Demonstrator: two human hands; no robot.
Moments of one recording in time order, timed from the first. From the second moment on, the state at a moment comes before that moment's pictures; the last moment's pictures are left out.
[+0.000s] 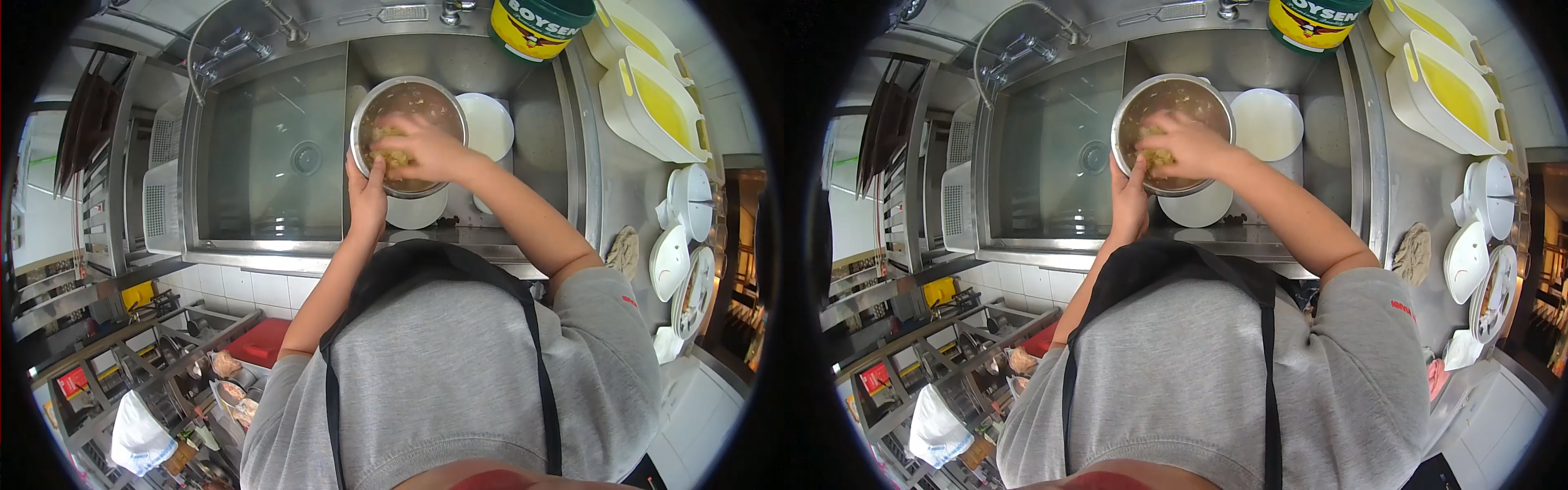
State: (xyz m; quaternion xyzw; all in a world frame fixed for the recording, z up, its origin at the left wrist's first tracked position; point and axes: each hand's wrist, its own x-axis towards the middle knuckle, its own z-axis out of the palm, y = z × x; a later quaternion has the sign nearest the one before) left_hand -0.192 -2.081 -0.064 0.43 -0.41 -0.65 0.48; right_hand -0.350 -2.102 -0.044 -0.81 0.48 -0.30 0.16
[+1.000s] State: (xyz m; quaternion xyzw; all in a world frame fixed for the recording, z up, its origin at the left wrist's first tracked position) left_hand -0.191 -2.083 -0.060 0.47 -0.35 -0.67 0.45; right_hand -0.355 -2.096 -0.037 -0.80 0.54 -0.15 0.21
